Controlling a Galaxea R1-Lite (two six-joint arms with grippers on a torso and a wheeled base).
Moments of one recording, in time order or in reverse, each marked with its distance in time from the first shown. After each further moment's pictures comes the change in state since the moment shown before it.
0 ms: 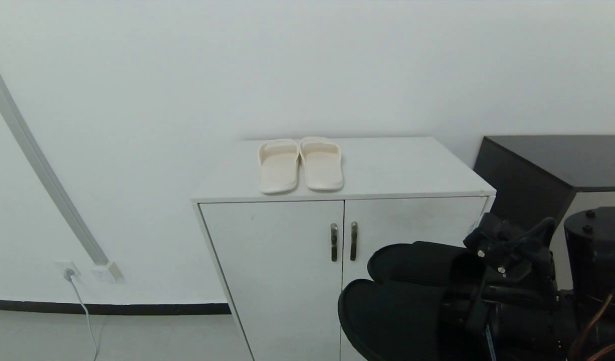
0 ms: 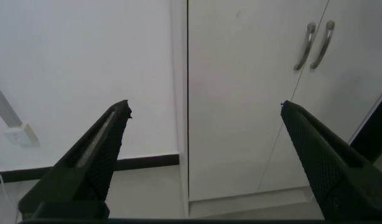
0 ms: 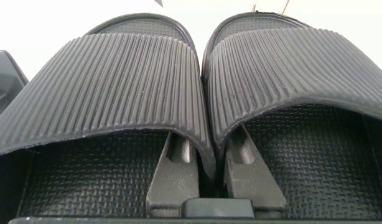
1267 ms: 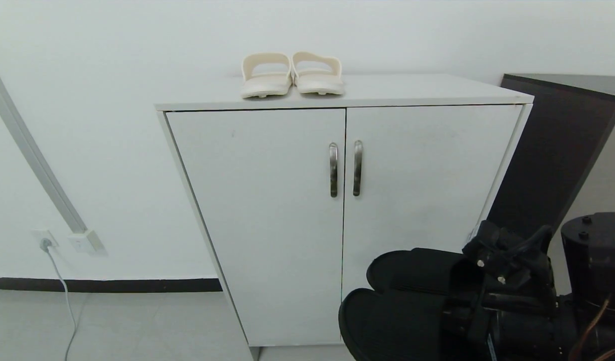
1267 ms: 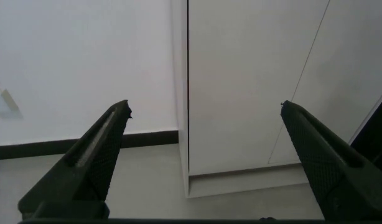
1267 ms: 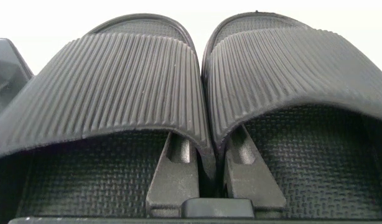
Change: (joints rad) left arm 0.000 0.000 0.000 0.000 0.000 0.000; right arm -0.001 0.000 0.020 0.000 0.028 -0.024
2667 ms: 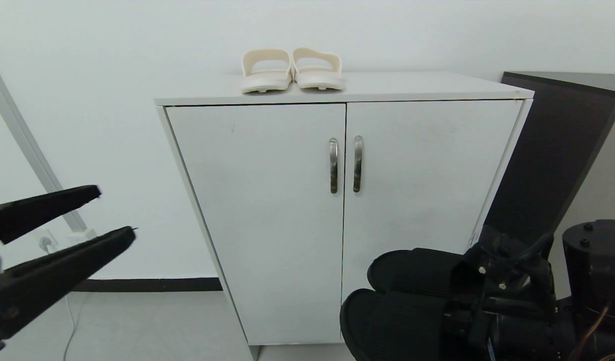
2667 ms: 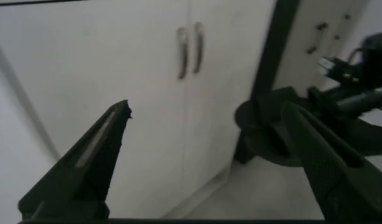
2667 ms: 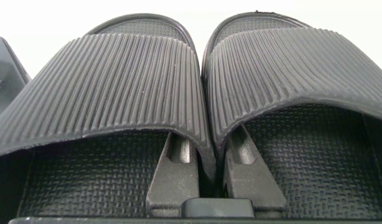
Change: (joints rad) left arm -0.259 0.924 -0.584 -0.323 -0.357 -0.053; right arm -0.010 0.011 0.042 -0.067 0.001 -0.013
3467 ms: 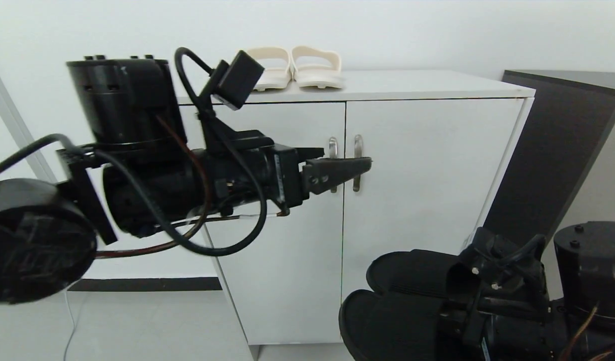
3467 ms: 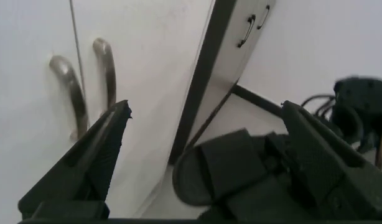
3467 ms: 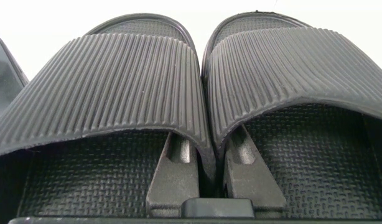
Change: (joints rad) left arm -0.379 0.658 -0.460 -0.206 -0.001 -0.099; right arm -0.001 0.020 0.003 -0.015 -0.001 0.000
